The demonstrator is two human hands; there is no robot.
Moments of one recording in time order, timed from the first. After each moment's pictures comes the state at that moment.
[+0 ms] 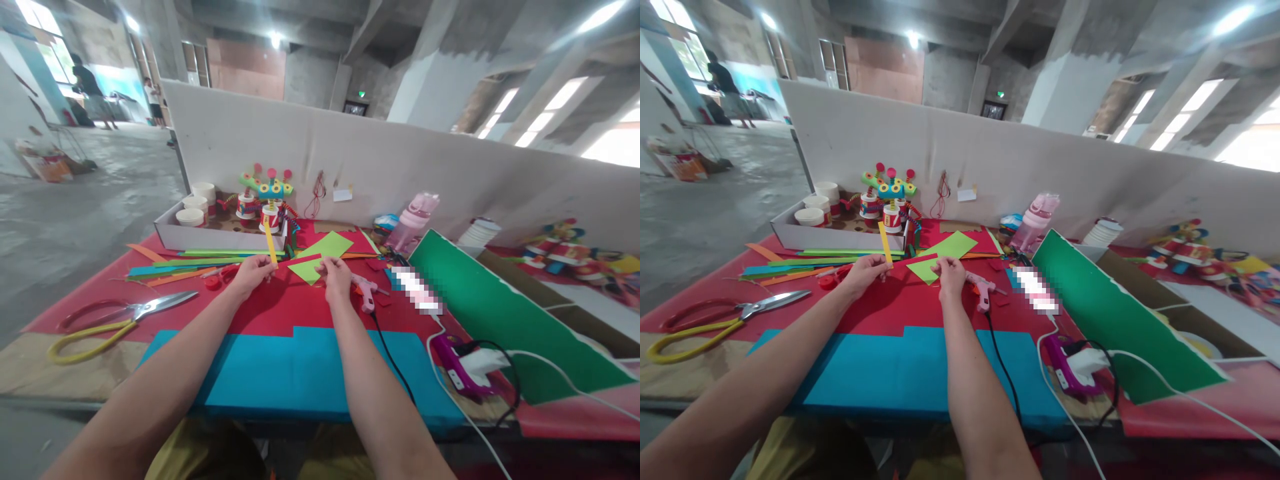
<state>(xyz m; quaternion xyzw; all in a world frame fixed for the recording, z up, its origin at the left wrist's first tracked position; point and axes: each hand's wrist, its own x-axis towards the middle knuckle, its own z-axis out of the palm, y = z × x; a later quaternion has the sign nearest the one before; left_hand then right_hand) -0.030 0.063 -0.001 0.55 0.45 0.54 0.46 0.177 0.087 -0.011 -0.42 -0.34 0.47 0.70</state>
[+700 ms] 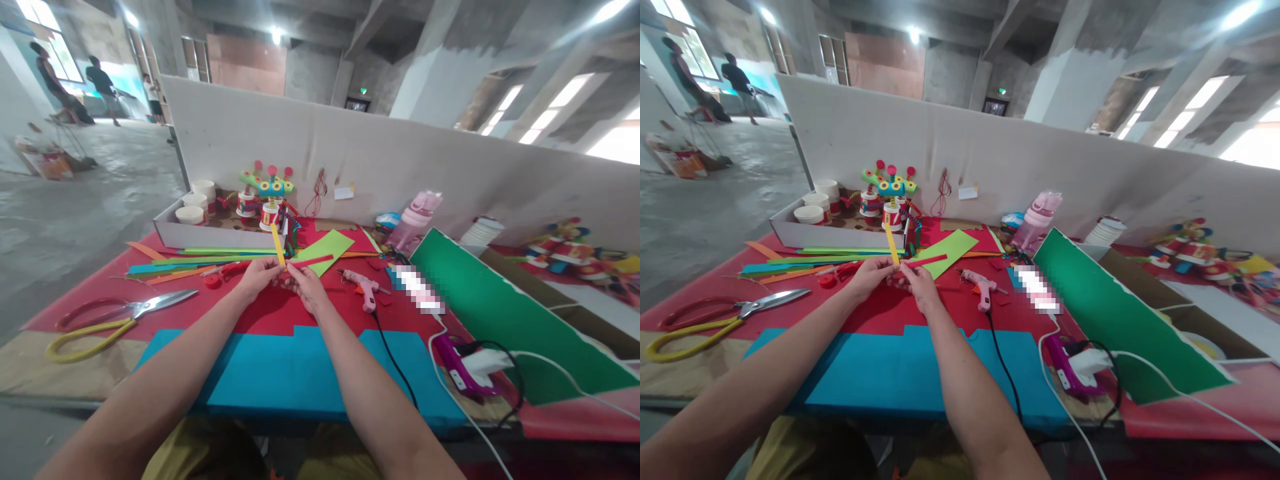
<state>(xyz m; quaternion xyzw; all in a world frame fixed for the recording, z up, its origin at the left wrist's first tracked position) -0.015 0.055 -0.002 0.55 0.41 0.52 0.50 0.125 0.057 -0.015 -0.33 -0.42 0.67 0.51</state>
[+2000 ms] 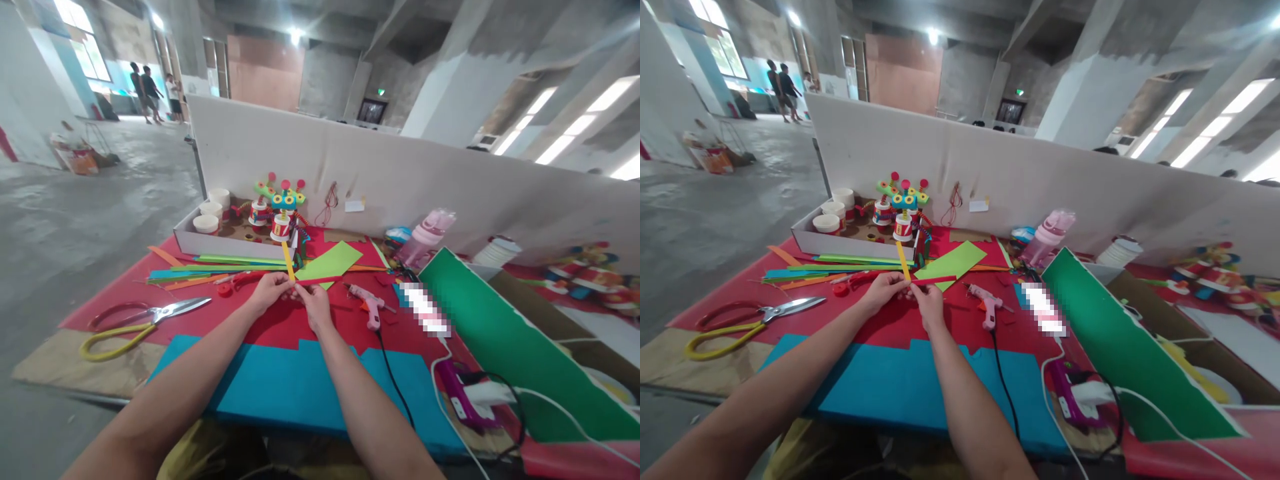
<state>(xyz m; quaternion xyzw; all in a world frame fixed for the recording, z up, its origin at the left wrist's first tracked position) -0.015 0.056 -0.008 0.54 0.41 0.50 0.53 0.123 0.057 -0.028 -0.39 -0.42 0.58 0.57</state>
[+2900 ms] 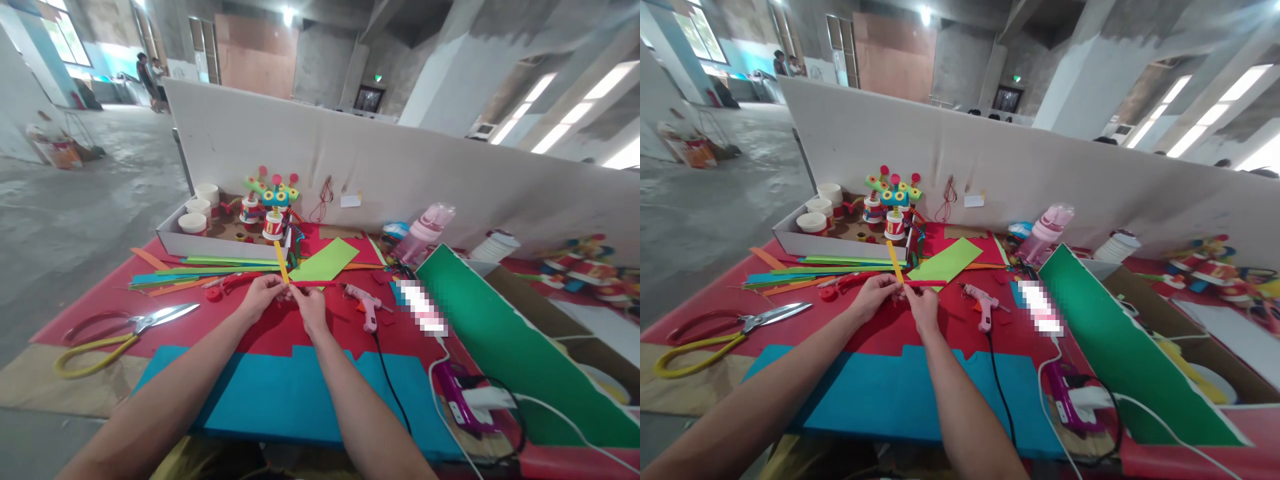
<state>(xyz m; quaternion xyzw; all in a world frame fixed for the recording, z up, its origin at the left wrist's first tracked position) -0.008 0.053 -0.007 0.46 0.41 0.54 0.57 0.124 0.056 -0.021 -0.43 -0.45 0.53 0.57</state>
